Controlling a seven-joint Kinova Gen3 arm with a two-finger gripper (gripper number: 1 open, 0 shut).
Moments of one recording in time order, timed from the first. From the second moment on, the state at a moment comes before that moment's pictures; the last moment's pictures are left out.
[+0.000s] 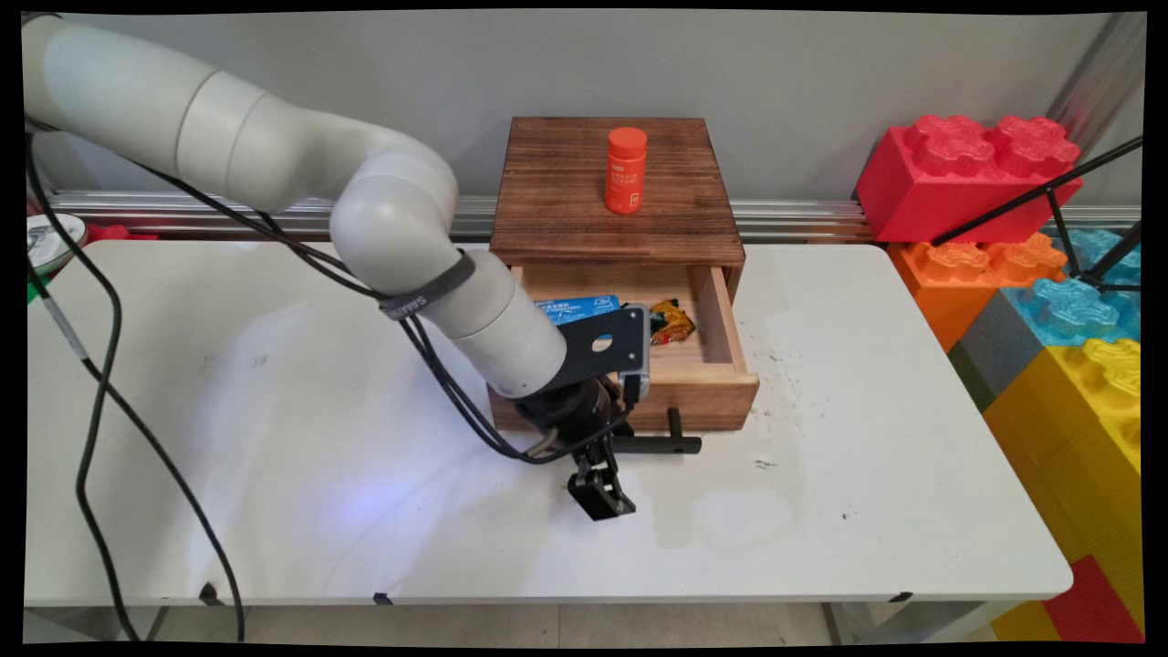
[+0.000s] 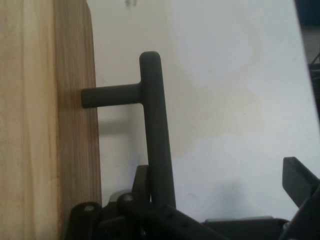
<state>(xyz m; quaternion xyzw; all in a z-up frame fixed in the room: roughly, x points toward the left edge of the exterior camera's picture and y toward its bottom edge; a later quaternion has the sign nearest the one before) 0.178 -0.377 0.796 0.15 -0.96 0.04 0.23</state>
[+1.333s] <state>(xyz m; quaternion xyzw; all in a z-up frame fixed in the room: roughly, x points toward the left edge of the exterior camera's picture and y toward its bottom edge) 0.178 -0.326 0.789 0.15 -0.96 0.03 0.23</state>
